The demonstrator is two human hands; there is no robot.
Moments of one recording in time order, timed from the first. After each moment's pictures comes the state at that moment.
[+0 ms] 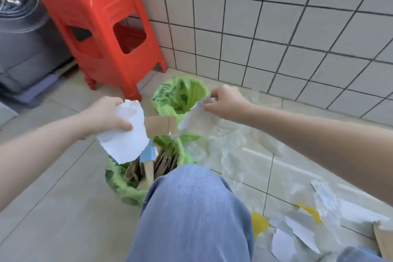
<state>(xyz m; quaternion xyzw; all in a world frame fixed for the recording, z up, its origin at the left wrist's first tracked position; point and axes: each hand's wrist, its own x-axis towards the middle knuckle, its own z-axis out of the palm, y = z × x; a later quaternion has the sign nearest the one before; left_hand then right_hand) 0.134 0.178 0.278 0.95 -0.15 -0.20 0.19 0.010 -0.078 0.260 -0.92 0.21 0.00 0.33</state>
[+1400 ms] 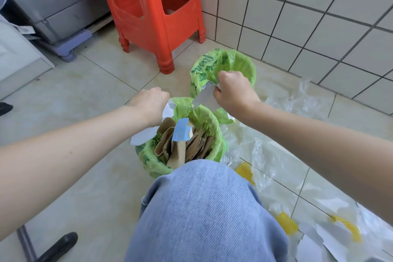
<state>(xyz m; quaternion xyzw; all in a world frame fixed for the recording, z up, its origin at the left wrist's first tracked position) 0.147 0.191 0.201 0.95 -0.26 -0.12 -0.13 0.090 -0.007 0.190 -0.98 0.09 -0.07 0.17</state>
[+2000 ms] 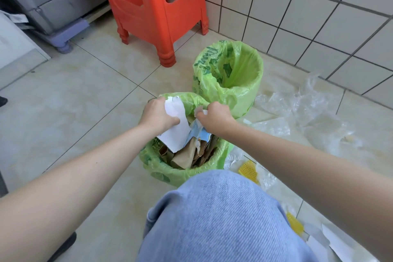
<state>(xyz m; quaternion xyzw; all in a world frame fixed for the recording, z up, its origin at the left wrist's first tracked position) 0.145 0.191 0.134 0.96 -0.07 -0.15 0.21 0.092 0.043 0.127 -0.91 0.19 0.15 0.33</state>
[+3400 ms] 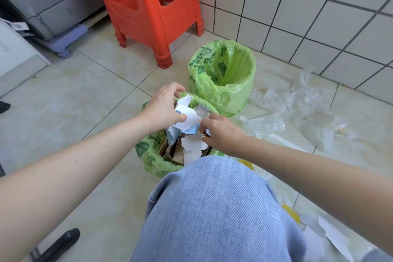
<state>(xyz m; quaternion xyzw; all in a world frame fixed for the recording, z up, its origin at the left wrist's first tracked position) 0.129 0.178 0.168 0.92 -0.23 -0.15 0.26 0.032 0.024 0.118 -0.97 -0.01 0.15 0.21</state>
